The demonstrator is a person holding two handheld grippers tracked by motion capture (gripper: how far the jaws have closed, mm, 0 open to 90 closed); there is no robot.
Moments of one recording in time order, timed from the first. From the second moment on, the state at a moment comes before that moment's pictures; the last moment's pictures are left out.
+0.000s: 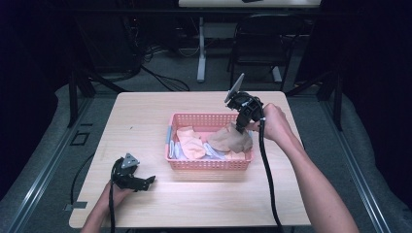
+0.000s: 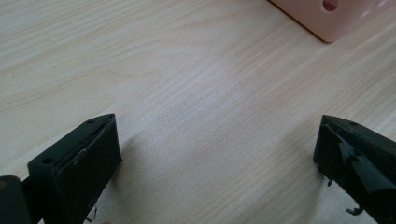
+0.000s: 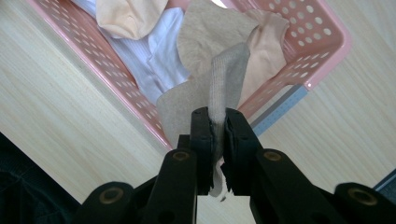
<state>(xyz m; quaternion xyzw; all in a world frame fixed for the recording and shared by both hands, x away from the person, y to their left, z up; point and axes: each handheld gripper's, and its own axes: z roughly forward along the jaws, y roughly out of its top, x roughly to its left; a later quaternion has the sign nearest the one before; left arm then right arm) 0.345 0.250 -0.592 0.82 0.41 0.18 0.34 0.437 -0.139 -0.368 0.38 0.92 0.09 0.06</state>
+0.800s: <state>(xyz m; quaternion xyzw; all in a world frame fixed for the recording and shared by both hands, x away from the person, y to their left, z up) 0.345 0.250 -0.592 0.82 0.41 0.18 0.34 0.426 -0.164 -0.321 0.40 0.91 0.08 0.09</state>
